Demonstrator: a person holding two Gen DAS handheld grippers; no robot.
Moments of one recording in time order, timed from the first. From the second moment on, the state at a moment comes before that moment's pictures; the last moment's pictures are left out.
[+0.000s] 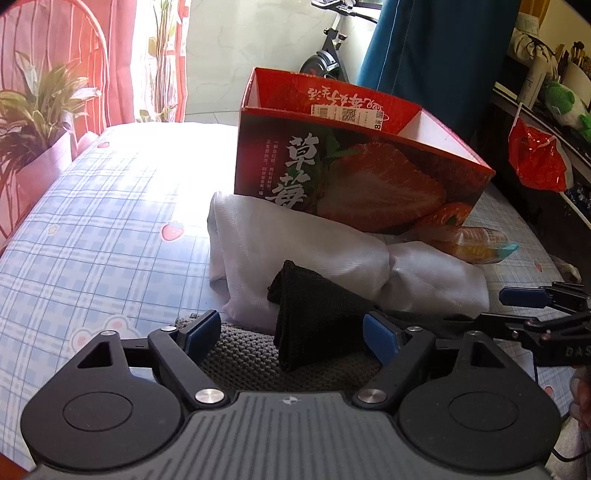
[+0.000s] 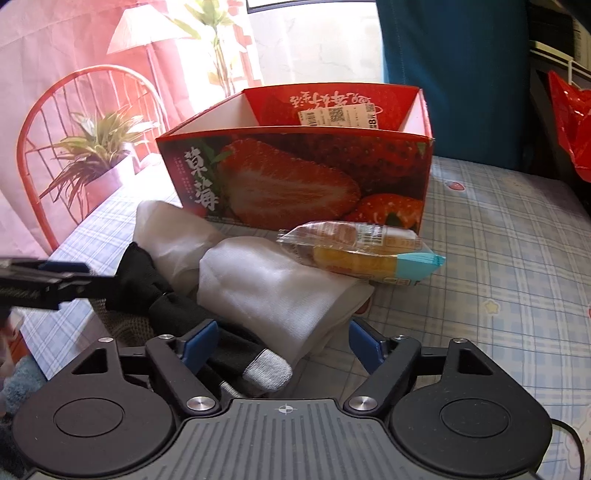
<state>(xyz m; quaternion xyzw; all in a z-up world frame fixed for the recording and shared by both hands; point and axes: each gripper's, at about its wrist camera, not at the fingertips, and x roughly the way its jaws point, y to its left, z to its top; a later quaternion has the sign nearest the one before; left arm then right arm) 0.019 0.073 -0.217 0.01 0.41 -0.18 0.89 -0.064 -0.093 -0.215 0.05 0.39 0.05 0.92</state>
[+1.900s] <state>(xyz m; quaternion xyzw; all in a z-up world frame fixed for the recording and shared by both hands) 0.040 0.049 -0.153 -0.03 0.31 -0.24 0.92 -0.023 -0.089 -0.142 0.05 0.34 0.09 0.94</state>
